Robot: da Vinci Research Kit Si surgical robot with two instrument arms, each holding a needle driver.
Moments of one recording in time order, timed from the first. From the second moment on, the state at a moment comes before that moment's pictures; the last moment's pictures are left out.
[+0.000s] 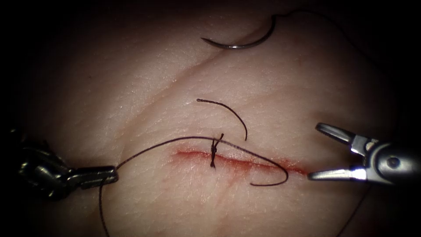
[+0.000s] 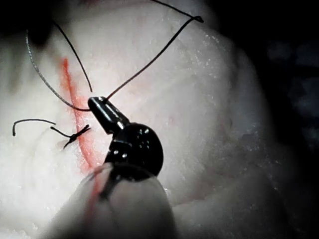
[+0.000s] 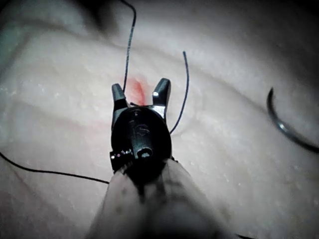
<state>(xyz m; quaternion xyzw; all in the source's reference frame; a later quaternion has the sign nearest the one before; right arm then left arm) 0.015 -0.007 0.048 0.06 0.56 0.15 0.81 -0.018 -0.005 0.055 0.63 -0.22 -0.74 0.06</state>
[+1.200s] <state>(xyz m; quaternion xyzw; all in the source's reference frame) 0.025 -0.010 0.055 0.02 0.62 0.10 0.78 -0.027 -0.003 0.064 0.61 -0.19 -0.77 0.02</state>
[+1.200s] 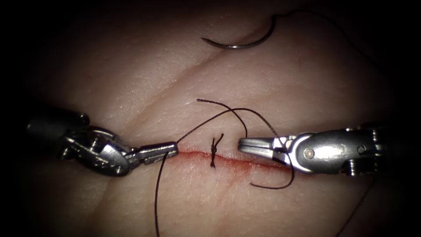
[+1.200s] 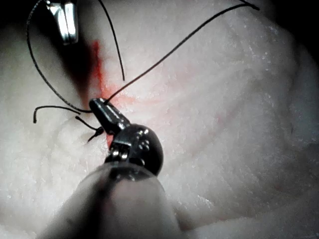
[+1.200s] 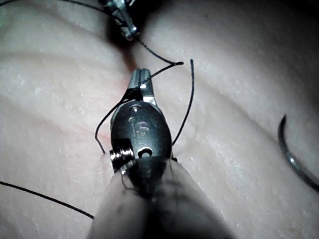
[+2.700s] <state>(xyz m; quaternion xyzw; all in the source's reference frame) 0.030 -0.013 0.059 0.04 0.56 0.08 0.83 -0.033 -0.001 0.055 0.64 -0.18 -0.74 0.09</state>
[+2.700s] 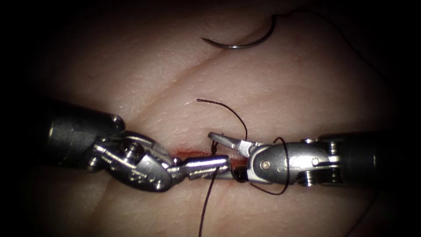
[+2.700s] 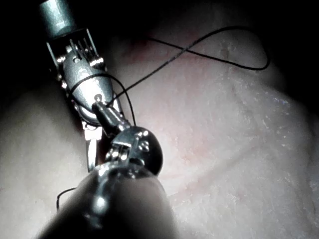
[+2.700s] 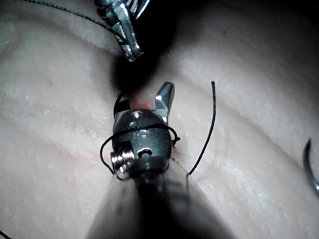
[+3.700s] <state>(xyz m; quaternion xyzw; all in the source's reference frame) 0.029 -0.013 0.059 0.07 0.59 0.05 0.80 -0.036 0.006 0.063 0.67 -0.08 -0.73 0.12</state>
